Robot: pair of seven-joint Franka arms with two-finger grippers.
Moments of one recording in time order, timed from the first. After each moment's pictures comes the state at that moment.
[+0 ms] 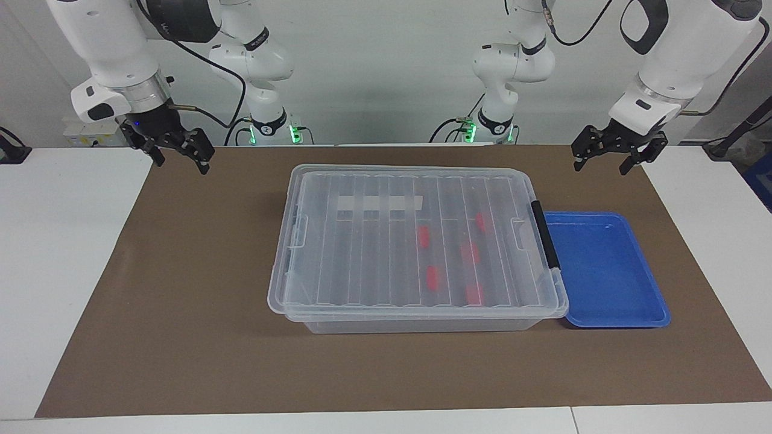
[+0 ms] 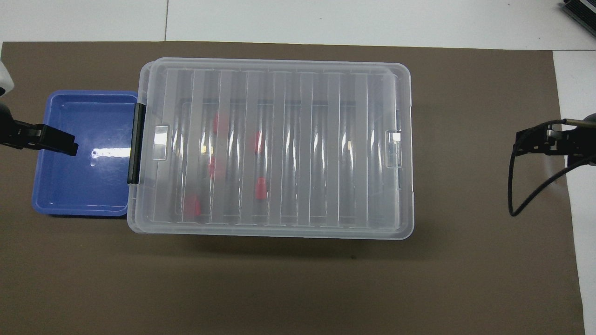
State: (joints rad) left arm -0.19 0.04 0.14 -1.53 -0.01 1.54 0.14; right arm -0.06 -0.03 0.05 -1.63 -0.04 1.60 0.22
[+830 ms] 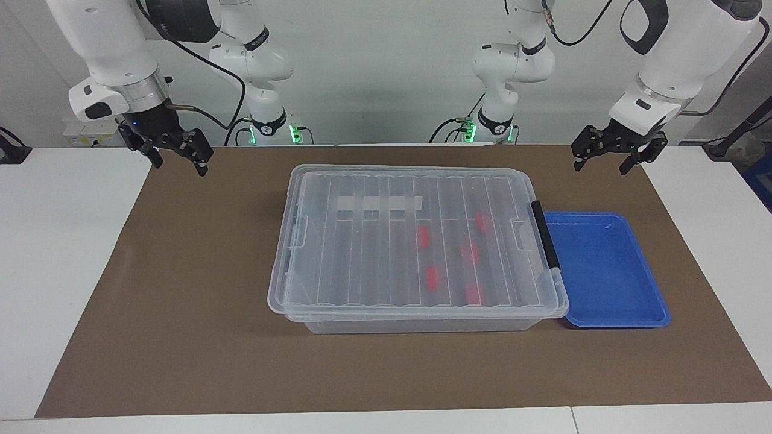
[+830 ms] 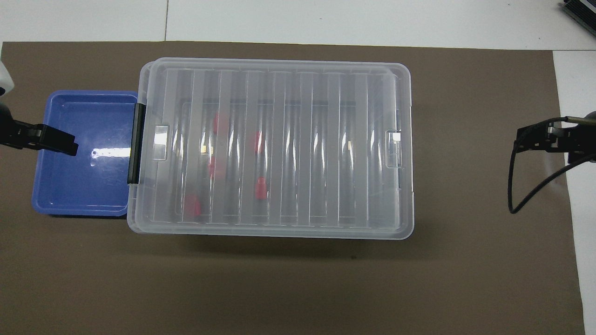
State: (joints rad) left arm -0.19 0.04 0.14 -1.53 -0.01 1.54 0.14; right arm -0.06 -0.03 0.05 -1.63 -0.04 1.62 0.22
